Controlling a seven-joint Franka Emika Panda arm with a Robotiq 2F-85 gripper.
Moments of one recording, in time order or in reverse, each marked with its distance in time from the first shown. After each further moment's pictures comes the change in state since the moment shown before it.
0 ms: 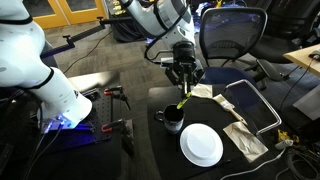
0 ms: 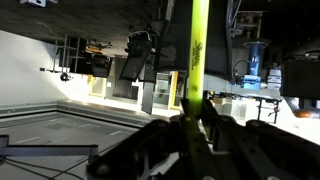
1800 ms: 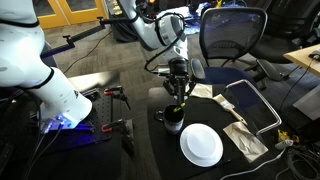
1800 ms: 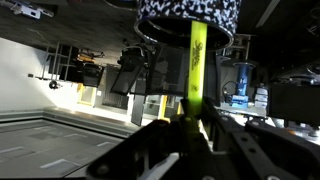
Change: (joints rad) arm 0.012 0.162 0.019 0.019 0.013 0.105 0.084
